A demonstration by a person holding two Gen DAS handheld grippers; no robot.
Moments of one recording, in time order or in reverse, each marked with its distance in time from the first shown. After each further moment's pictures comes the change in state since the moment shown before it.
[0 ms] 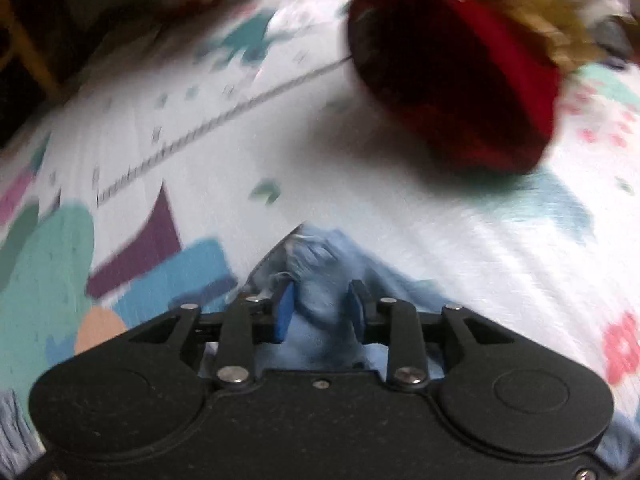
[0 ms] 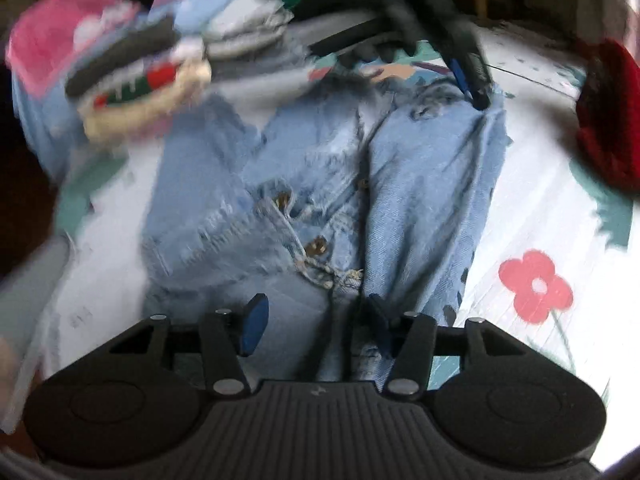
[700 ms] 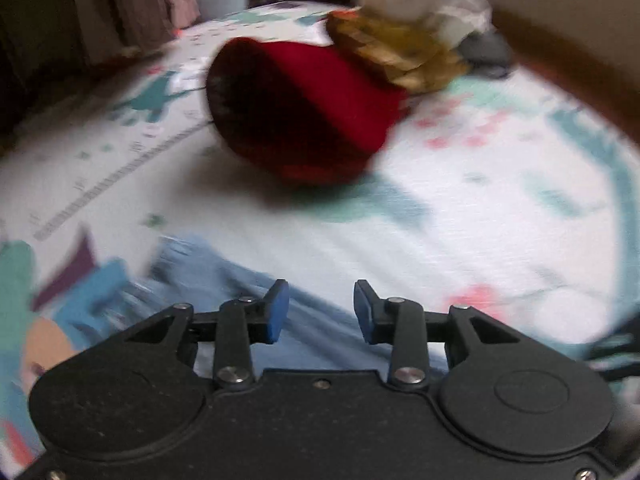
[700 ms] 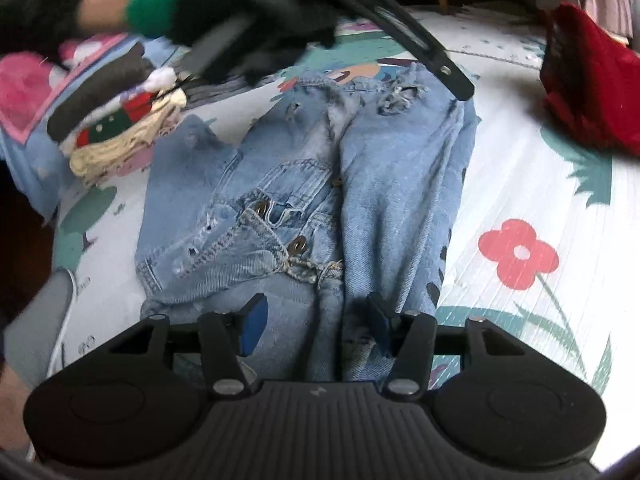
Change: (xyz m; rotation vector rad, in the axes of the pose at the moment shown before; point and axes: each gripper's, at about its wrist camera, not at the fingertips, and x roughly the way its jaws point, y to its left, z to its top) left arm -0.058 -0.052 -0.034 0.026 -0.098 -0.292; right arm -0.019 -0.004 -0.007 0.113 0.011 -0.008
